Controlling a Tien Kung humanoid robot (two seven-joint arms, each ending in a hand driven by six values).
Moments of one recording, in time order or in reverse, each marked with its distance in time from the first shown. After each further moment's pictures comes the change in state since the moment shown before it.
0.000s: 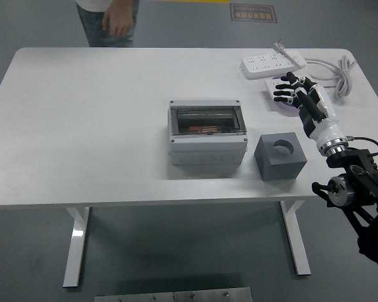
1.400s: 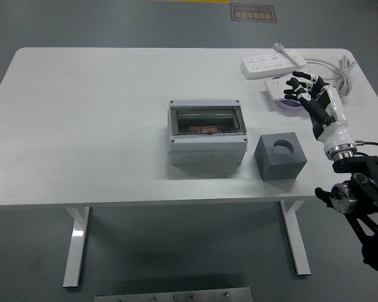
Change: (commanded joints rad) left arm 0.151 0.015 0.047 0.016 -0.061 -0.031 -0.024; right arm -0.067 -0.001 0.051 0.085 -0.176 -0.127 0.013
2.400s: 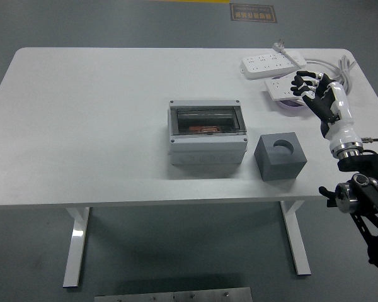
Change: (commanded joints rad) left arm -0.083 0.007 0.016 0.029 -0.030 -0.018 -0.042; right arm -0.023 -0.013 0.042 0.034 -0.120 -0.055 -0.050
